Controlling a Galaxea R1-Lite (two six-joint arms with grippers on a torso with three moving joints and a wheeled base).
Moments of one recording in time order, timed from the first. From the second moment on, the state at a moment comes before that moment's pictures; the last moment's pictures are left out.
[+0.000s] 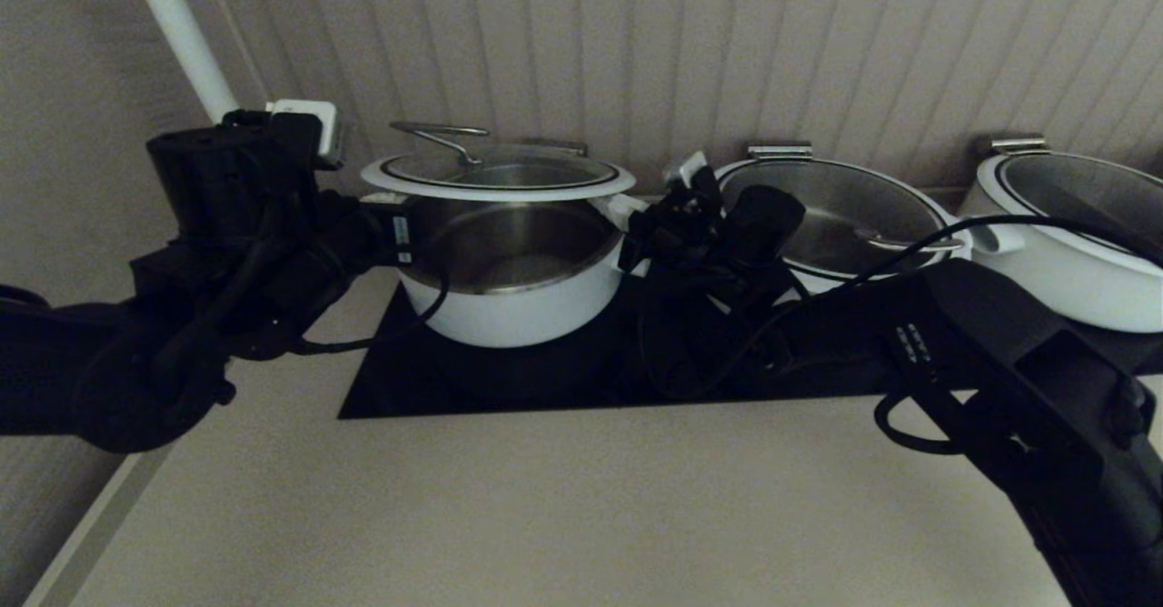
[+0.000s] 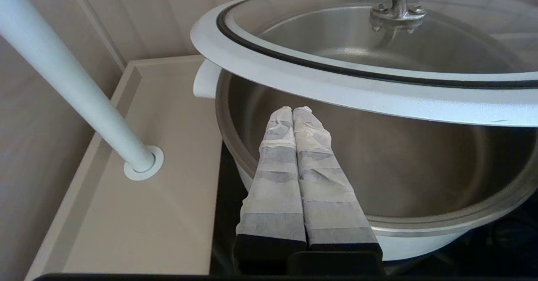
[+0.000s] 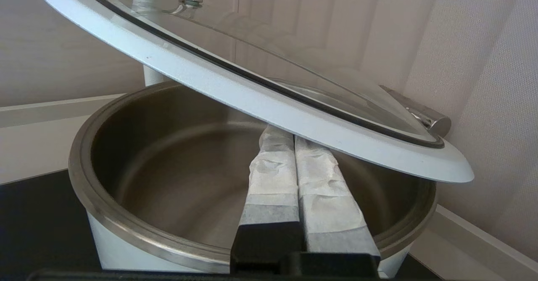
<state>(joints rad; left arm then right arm) -0.36 1.70 -0.90 -0.76 0.37 0.02 0.47 2.48 -1.75 -1.16 0.47 -0.07</state>
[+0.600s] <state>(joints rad) -0.36 1.72 -0.89 -0.78 0.37 0.00 0.47 2.48 -1.75 -1.16 0.47 -0.07</state>
